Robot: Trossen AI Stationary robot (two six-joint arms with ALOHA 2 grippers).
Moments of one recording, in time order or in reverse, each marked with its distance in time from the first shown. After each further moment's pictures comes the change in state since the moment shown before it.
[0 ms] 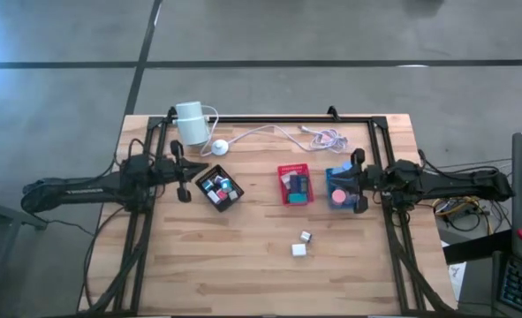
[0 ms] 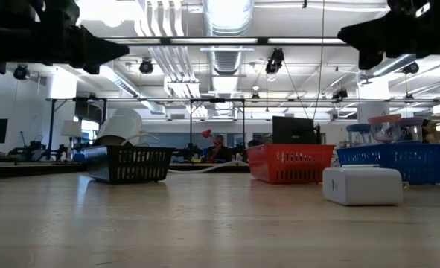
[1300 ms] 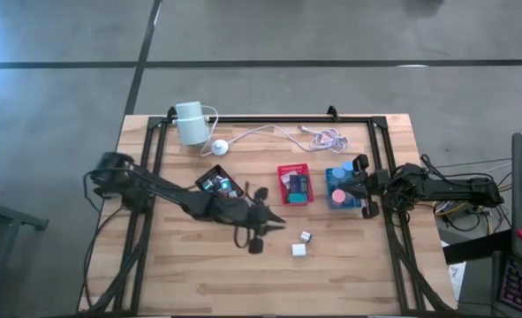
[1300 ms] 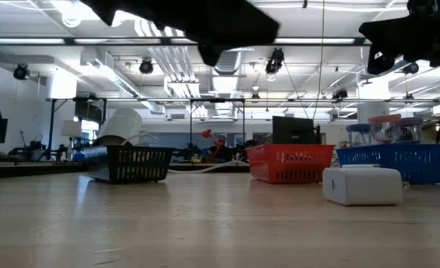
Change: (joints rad) left arm -0.452 1.285 0.838 0.031 -0.130 -0.220; right arm -0.001 -0.252 -0.123 -0.032 -0.129 0.049
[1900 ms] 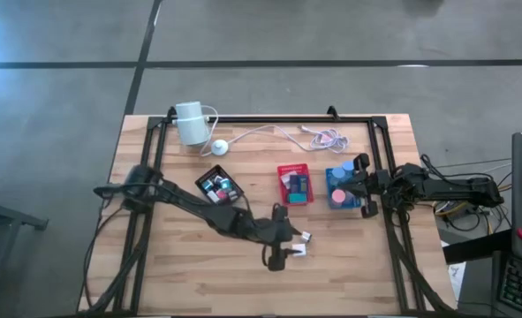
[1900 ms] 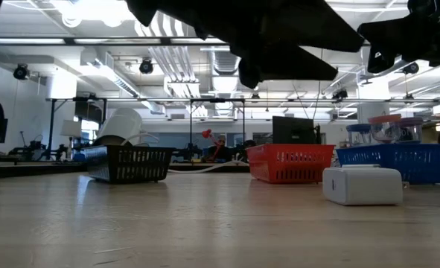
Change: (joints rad) left arm -0.053 0.303 0.328 -0.162 -0.005 -0.109; right arm 0.000 -0.001 0.000 0.005 0.021 -0.031
